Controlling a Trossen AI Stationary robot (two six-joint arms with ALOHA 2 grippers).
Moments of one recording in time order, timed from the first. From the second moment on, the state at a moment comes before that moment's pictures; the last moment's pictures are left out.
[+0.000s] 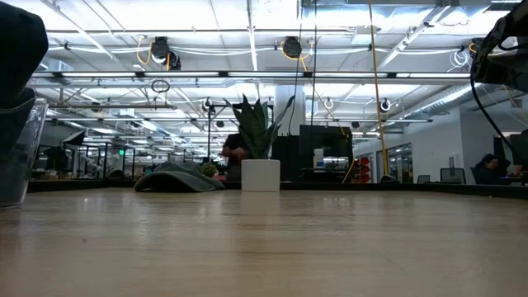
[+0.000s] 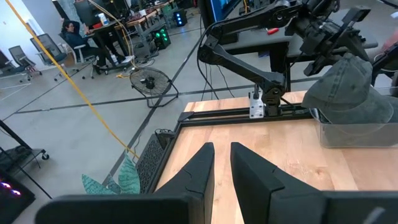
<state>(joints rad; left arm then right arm) -0.05 1.09 1.38 -0.52 -0.32 0.17 1.40 0.58 0.68 -0.63 0.64 1.66</state>
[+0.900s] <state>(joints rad) -0.05 1.09 1.38 -0.52 -0.32 0.17 1.40 0.35 0.69 -1.07 0.86 1.82</state>
